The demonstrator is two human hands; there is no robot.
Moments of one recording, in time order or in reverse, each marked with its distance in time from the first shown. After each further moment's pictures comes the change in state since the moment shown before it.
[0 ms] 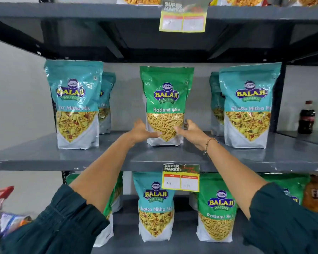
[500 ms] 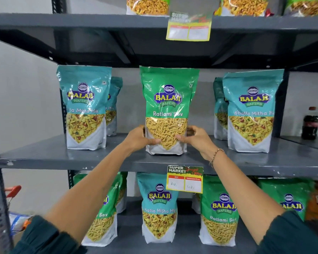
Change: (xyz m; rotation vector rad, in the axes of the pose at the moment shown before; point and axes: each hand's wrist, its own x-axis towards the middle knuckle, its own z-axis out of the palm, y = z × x) left_hand -0.052 0.003 -0.014 0.012 0.117 0.118; right_hand -0.040 -0.014 0.004 0.144 0.076 -0.046
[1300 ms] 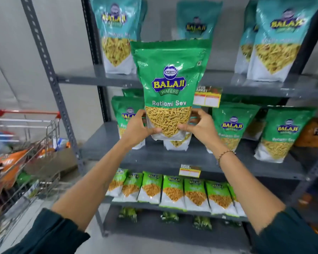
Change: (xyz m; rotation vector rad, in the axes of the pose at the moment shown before) left_hand -0.233 -0.105 0.006 -0.028 0.078 -0.143; right_hand -0.225 0.047 0.087 -0.112 -0.021 0.054
